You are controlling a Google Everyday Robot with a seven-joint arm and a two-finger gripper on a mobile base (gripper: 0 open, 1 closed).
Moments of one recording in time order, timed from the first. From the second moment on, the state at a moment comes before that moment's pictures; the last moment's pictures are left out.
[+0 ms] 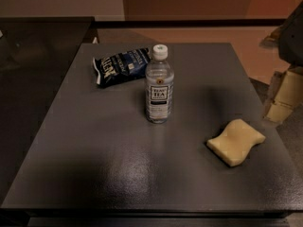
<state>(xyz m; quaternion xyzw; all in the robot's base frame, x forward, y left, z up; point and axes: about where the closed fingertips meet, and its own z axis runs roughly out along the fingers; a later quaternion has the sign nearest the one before) 0.438 -0.217 0.976 -0.60 0.78 -0.03 0.16</state>
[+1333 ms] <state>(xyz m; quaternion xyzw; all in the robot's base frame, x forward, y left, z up) 0.468 -0.145 0.957 -0.64 0.73 0.02 0.22</state>
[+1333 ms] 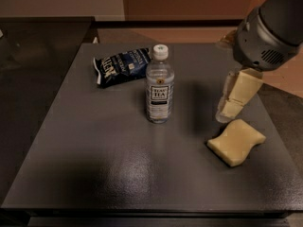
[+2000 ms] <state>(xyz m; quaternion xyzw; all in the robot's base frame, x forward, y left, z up) 0.495 -0.081 0.938 -0.64 0.71 0.10 0.27</state>
